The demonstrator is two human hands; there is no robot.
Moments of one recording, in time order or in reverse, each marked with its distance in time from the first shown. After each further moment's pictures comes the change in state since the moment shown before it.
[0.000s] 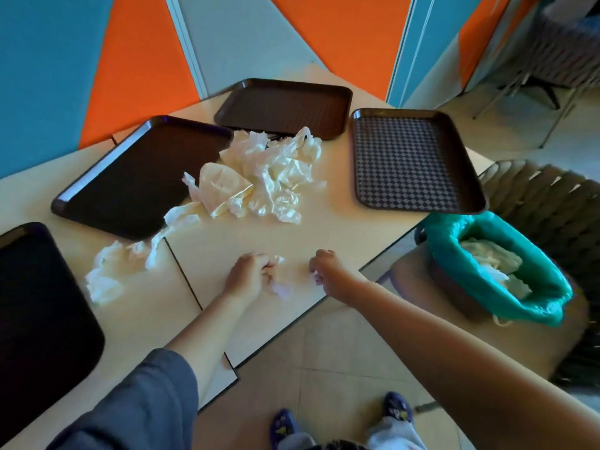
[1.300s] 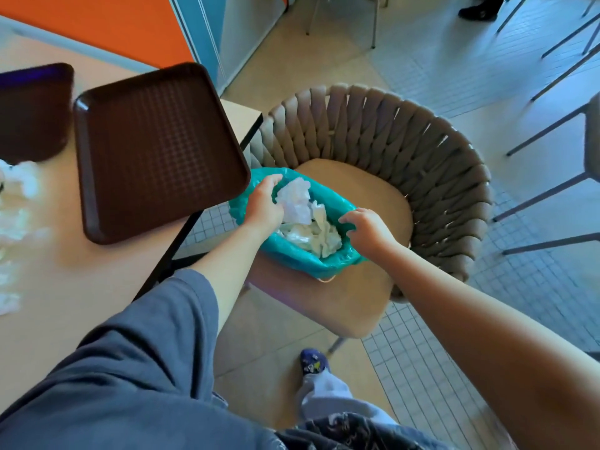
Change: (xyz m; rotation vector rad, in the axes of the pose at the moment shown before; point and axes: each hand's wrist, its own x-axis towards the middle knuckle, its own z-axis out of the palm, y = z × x) left_hand 0.149 0.411 0.257 -0.280 -0.289 0.165; right_hand -0.259 0.384 -0.089 0.285 0.343 0.800
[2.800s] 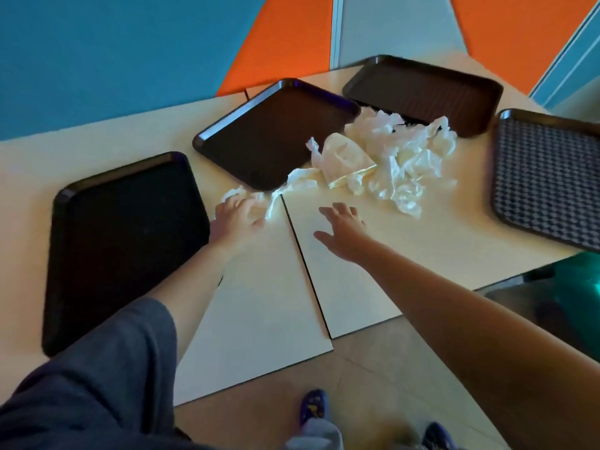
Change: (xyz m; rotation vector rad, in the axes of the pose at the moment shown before) left_hand -0.396 -0.421 -0.415 0.281 0.601 -0.568; right_hand -0.187 -0.534 0.311 -0.262 -0.305 -0.844
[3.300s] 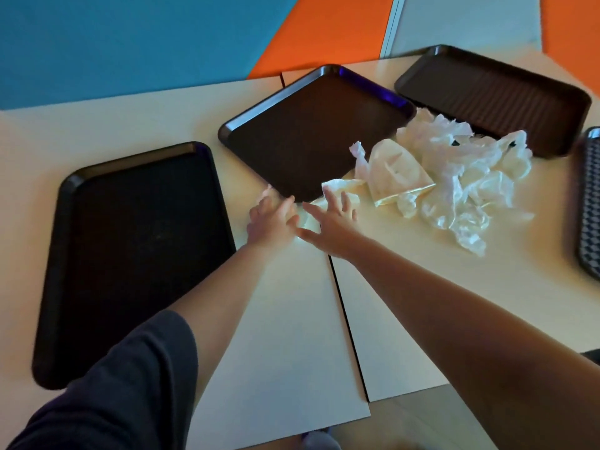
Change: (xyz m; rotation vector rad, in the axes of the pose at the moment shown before) left_hand 0.067 -0.016 0.033 -0.047 -0.082 -0.139; right_hand 0.110 -0.053 0.048 -0.091 -0.093 -0.152
